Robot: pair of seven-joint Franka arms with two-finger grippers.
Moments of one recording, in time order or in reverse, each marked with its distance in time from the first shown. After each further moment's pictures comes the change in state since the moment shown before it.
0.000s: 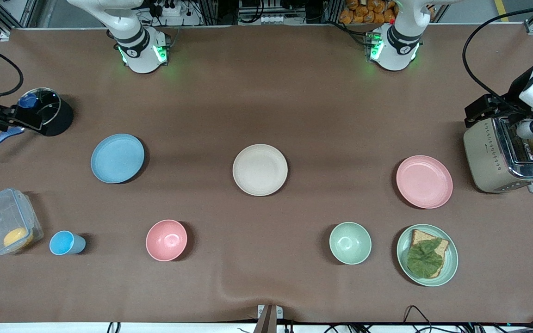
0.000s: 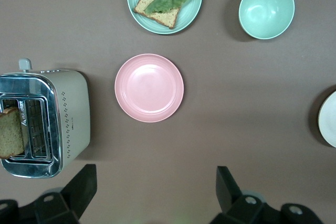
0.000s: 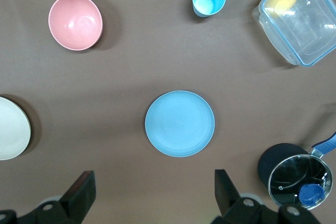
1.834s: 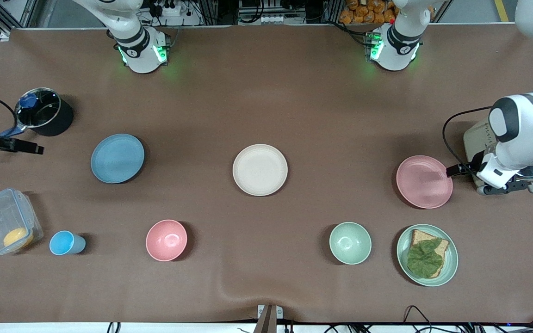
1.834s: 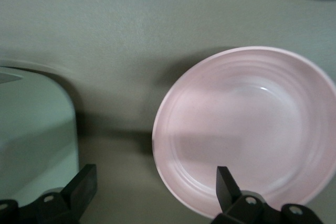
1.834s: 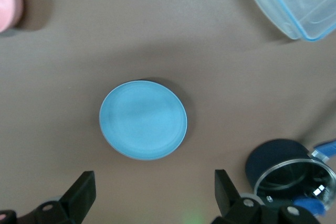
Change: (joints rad) left arm 0.296 0.299 0.009 -0.603 0.026 0.852 0.164; right arm -0.181 0.159 -0.013 -0.178 0.016 0.161 -0.161
